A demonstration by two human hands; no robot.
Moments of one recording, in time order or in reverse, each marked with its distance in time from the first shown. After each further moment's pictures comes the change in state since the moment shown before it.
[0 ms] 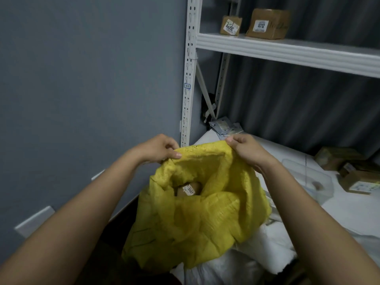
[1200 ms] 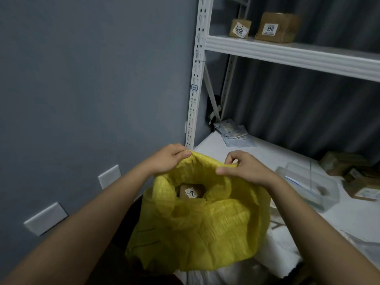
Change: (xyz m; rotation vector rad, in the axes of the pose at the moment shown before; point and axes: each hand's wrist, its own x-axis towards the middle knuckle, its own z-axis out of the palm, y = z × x) left_hand 0.011 -0.038 0.019 0.149 0.108 0.212; right_hand -0.016 0.018 0.019 -0.240 -0.155 -0.125
